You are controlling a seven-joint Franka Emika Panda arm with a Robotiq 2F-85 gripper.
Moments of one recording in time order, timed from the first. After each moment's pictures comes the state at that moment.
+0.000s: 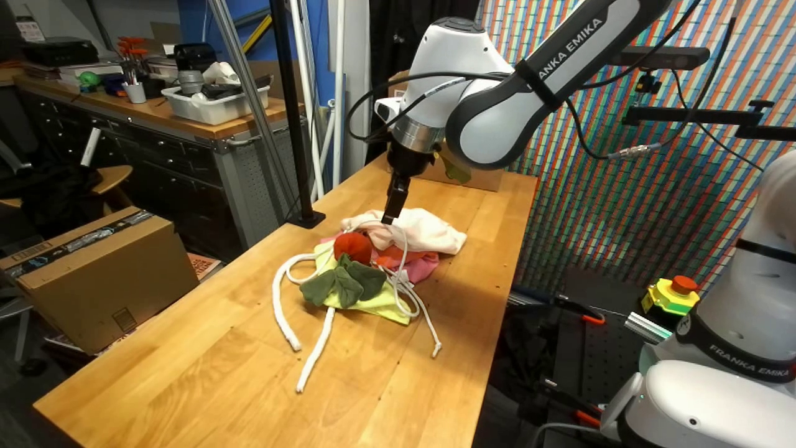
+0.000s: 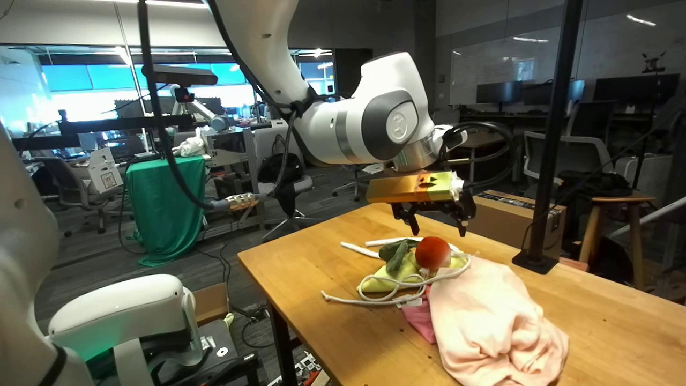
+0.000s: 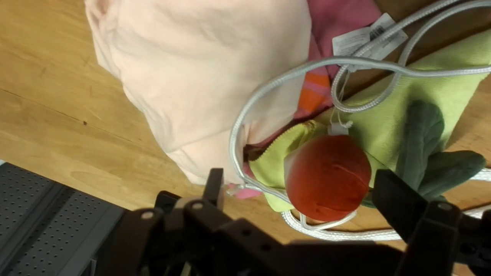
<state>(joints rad) 0.03 0.09 0.03 -2.36 -0.24 2.80 -0.21</state>
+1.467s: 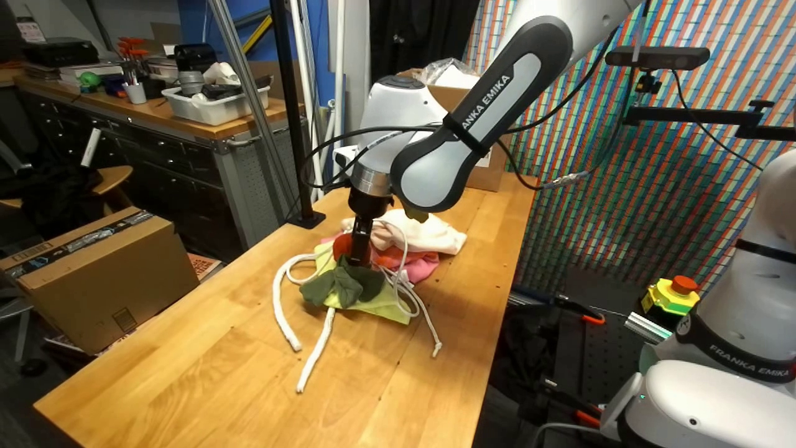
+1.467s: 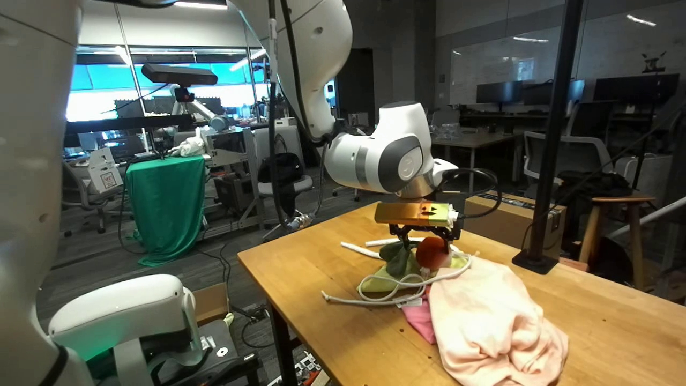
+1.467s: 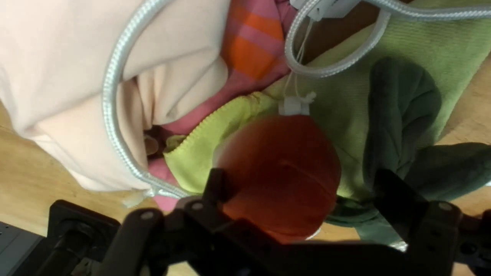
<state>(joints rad) 0.05 0.37 0.10 -2.16 -0.15 2.81 -0.28</state>
